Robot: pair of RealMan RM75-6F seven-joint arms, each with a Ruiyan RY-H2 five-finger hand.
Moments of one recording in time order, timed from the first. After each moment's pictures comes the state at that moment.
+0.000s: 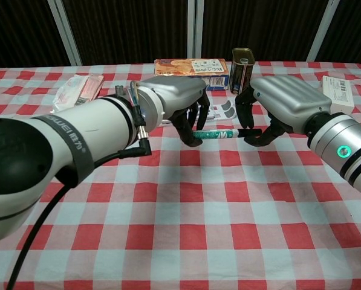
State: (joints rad) left arm -1.09 -1.92 -0.31 -1.52 0.56 1.13 0.87; right arm 0.58 -1.78 0.17 -1.37 -1.32 1.16 -0.44
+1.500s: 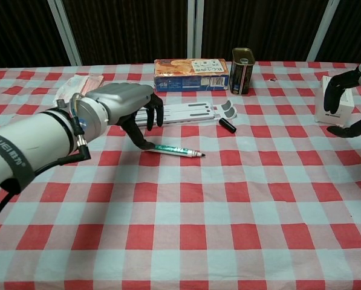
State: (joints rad) left arm -0.92 -1.83 -0.19 -1.42 0.74 1.08 0.65; right arm 0.38 -1.62 0.14 -1.39 -1.33 1.37 -0.26
